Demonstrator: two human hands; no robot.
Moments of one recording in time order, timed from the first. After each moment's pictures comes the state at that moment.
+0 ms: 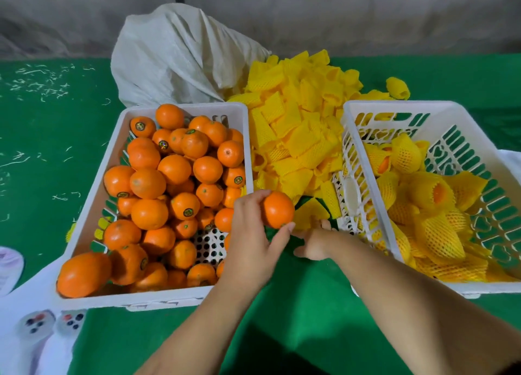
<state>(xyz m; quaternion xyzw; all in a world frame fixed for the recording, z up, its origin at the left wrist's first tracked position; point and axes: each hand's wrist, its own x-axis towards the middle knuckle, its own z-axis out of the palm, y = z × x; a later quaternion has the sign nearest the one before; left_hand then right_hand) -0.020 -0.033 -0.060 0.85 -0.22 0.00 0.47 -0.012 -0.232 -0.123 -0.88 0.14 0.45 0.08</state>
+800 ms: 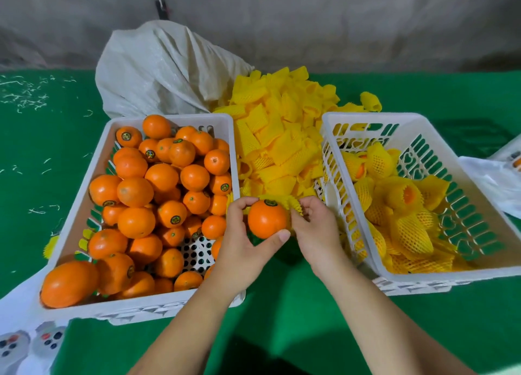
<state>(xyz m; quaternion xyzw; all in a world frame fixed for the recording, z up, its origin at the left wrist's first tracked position) -0.024 -0.028 -0.048 0.72 -0.20 -0.15 0.65 -0.055 -0.191 -0.056 -0.74 0.25 -0.15 0.61</state>
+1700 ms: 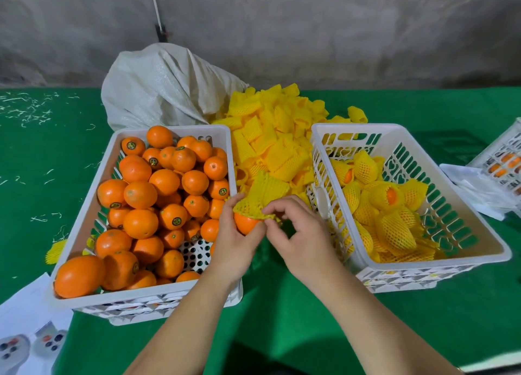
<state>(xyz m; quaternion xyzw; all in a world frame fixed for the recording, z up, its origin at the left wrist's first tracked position) -0.028 -0.028 -0.050 0.65 -0.13 -0.15 0.74 -0.097 -0.156 0.000 -0.86 -0.01 -0.28 0.43</state>
